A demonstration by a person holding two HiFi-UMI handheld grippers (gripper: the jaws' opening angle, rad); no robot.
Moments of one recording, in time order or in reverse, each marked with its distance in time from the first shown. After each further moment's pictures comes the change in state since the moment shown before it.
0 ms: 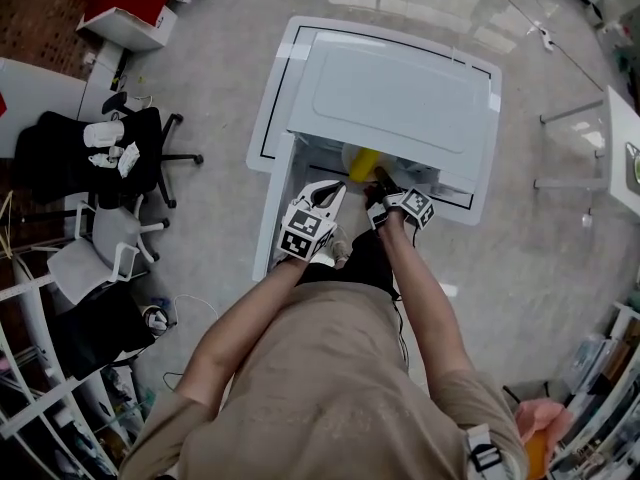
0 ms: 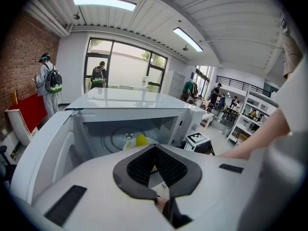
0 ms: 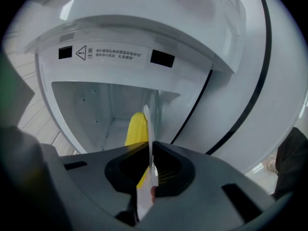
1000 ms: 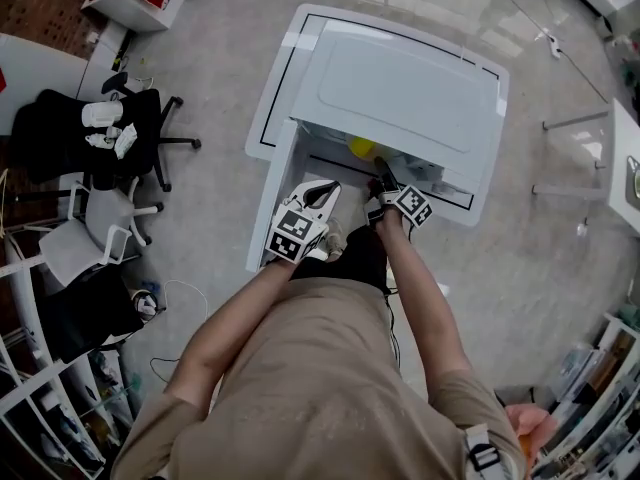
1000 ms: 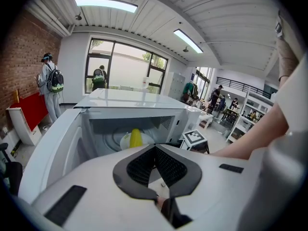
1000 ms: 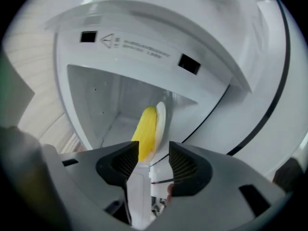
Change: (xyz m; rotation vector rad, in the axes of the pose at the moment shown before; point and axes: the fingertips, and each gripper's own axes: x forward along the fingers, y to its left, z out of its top) left arm -0.022 -0.004 -0.007 -0.015 -0.008 -0.001; right arm 0.002 0.014 0.003 -0.187 -0.036 0.017
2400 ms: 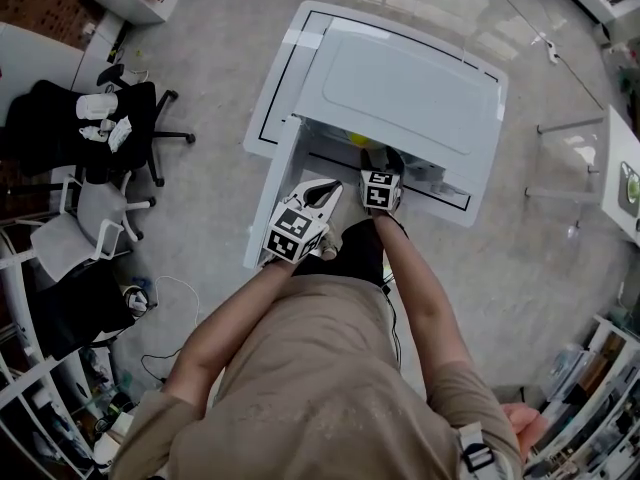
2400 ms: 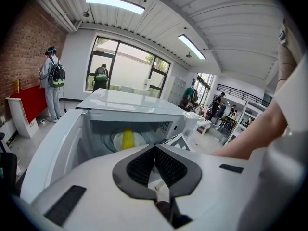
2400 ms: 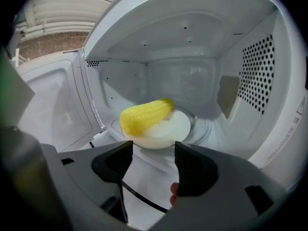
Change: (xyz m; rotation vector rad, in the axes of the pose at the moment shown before) left arm -0.007 -0.006 0.012 -0.067 -0.033 -0.027; right arm 0.042 -0.004 -0.004 -1.179 0.191 -0.432
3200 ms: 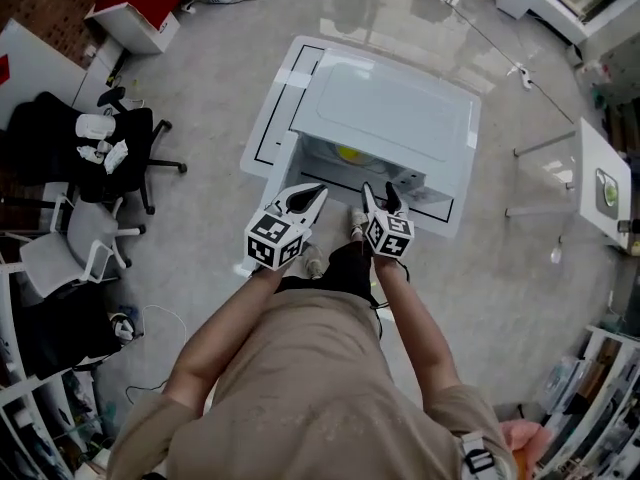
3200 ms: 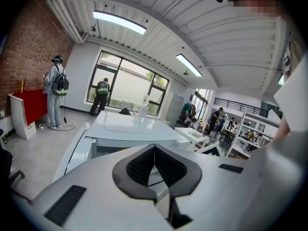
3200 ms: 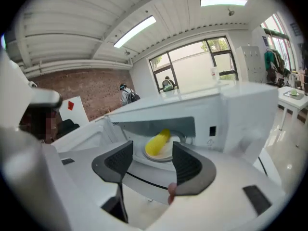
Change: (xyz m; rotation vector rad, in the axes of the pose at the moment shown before) left arm -0.065 -0.013 0.057 -0.019 -0.197 -0.023; right arm -0.150 0.003 0.051 0.252 -0.223 0.064
